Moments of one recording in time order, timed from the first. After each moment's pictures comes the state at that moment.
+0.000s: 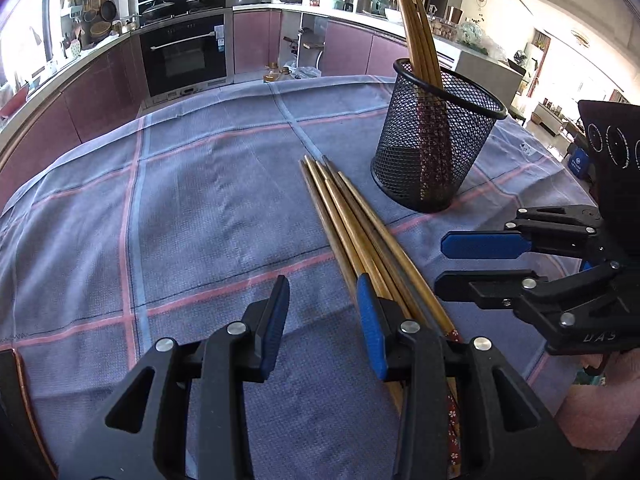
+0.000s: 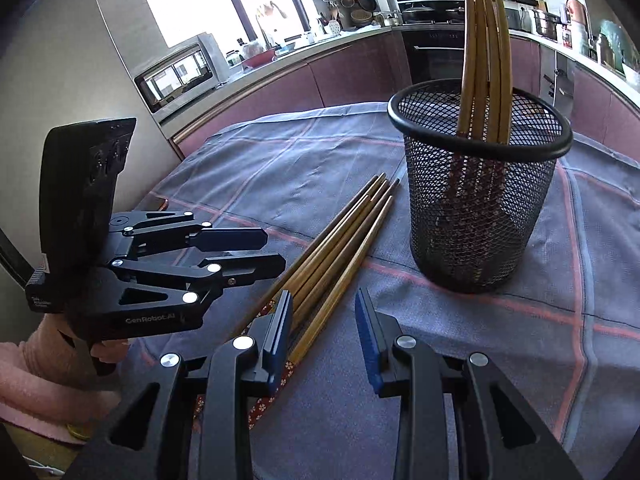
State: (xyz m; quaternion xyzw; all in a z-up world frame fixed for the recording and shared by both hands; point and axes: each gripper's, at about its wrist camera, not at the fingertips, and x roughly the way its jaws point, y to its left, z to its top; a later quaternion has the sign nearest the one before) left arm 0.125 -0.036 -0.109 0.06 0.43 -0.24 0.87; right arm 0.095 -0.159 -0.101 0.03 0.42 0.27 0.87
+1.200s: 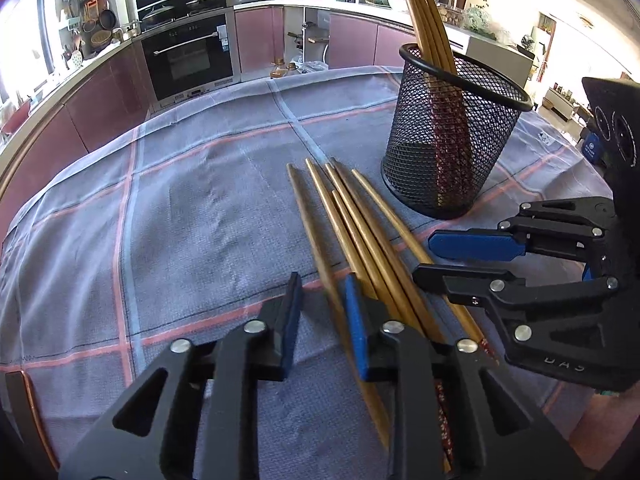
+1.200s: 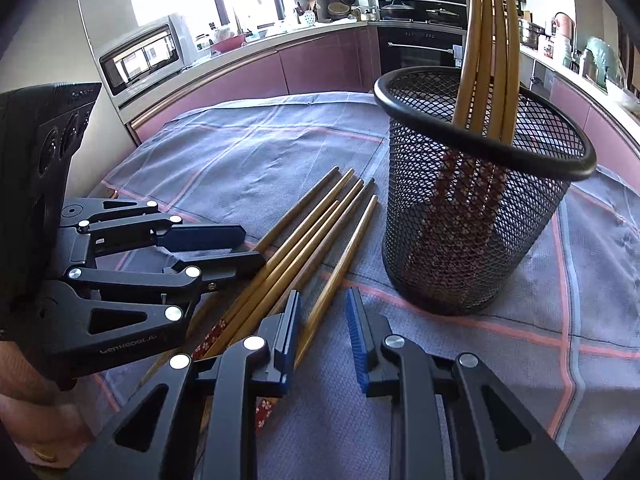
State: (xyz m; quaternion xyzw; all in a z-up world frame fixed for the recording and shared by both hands) left arm 0.141 -0.057 -0.115 0.09 0.43 -0.21 0.87; right arm 0.117 -0.142 -0.116 -0.01 0.43 0.21 0.88
